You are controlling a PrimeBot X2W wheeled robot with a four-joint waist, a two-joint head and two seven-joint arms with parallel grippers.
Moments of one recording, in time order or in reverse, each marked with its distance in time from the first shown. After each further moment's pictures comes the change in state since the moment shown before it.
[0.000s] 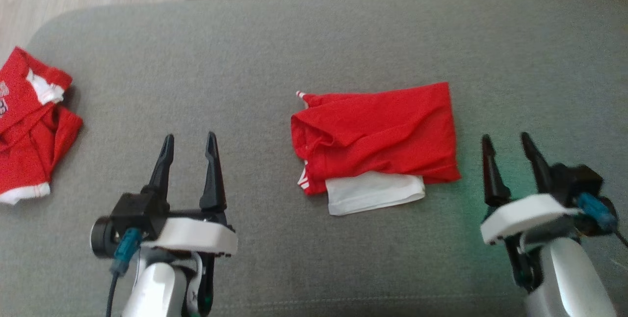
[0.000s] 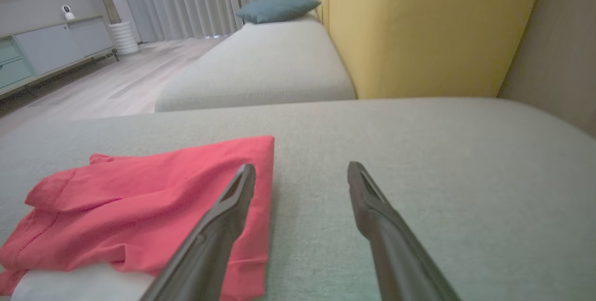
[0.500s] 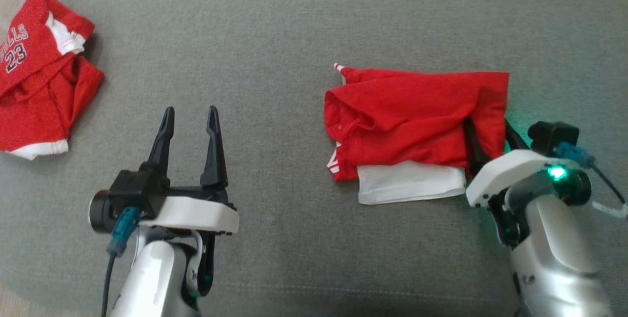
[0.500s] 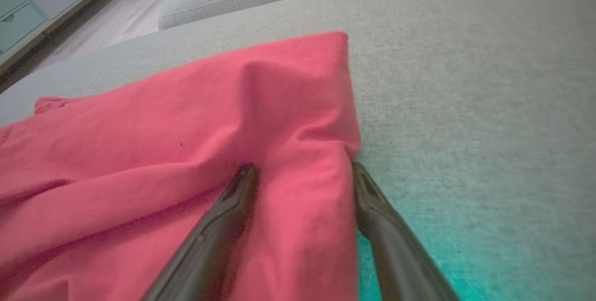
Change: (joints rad) left arm -0.093 0.000 -0.005 0.008 0.002 -0.018 0.000; right arm -0.261 -0.001 0.039 0.346 0.129 0.000 0.128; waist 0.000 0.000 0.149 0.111
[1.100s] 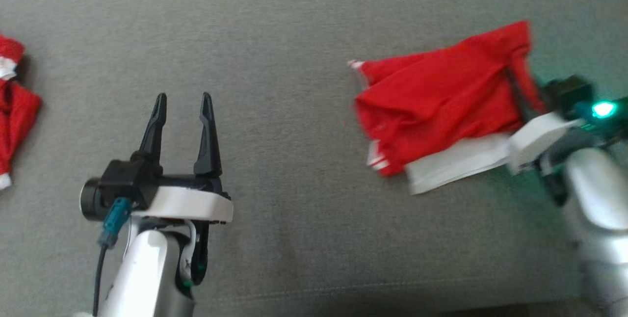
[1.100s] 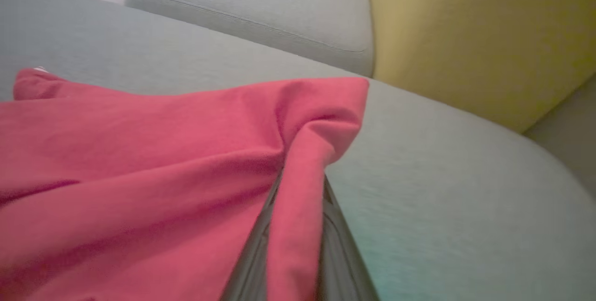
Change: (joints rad) left arm -0.028 0.000 0.026 -0.007 0.018 -0.020 0.000; right arm -0.156 -0.221 0.203 0.057 -0.184 0.000 -0.133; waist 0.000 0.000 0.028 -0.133
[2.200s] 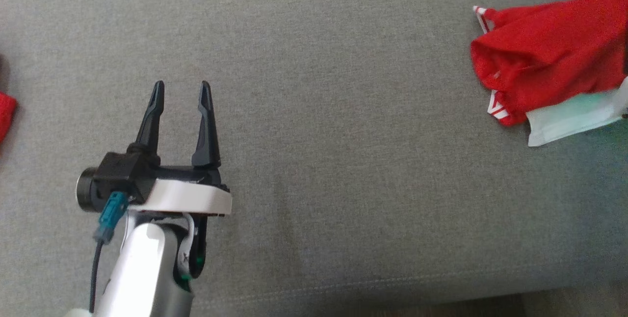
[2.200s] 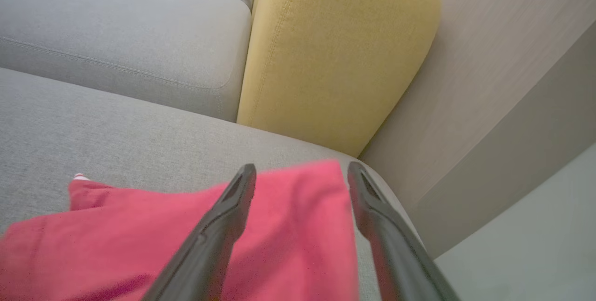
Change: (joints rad) left arm -0.025 0.000 0.005 -0.017 0.007 -0.014 0.000; right arm -0.101 -0.135 -0.278 -0.025 -0.081 0.000 -0.012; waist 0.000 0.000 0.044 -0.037
